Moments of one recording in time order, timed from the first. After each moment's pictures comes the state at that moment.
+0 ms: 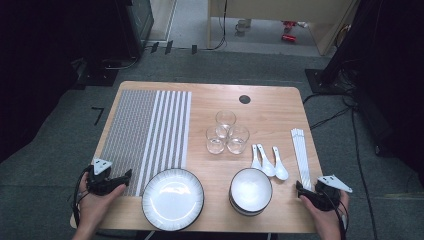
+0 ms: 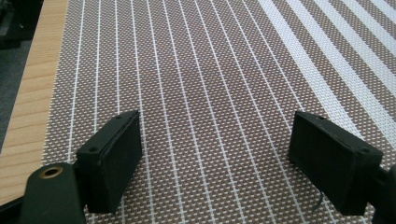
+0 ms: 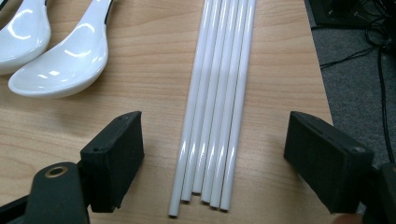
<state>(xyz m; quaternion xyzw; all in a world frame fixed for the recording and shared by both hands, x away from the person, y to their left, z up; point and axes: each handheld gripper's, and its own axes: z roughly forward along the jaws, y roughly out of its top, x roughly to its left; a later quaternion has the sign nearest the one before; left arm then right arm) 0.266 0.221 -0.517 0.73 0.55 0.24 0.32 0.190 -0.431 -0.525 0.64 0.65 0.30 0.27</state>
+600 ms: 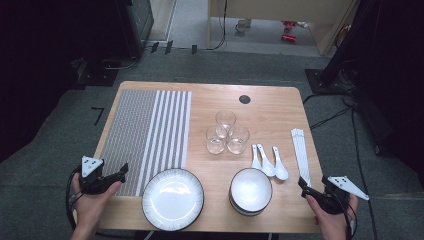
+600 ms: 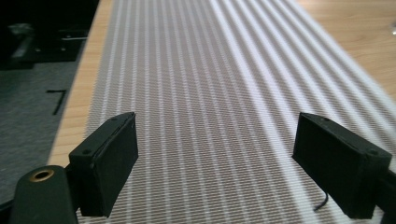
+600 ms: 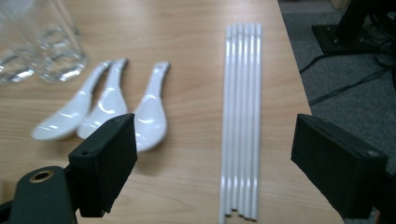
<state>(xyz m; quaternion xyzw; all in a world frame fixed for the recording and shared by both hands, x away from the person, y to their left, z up) 0.249 0.215 -0.476 0.68 0.56 0.27 0.39 0.170 -0.420 -0.478 0.64 0.60 0.38 0.28</state>
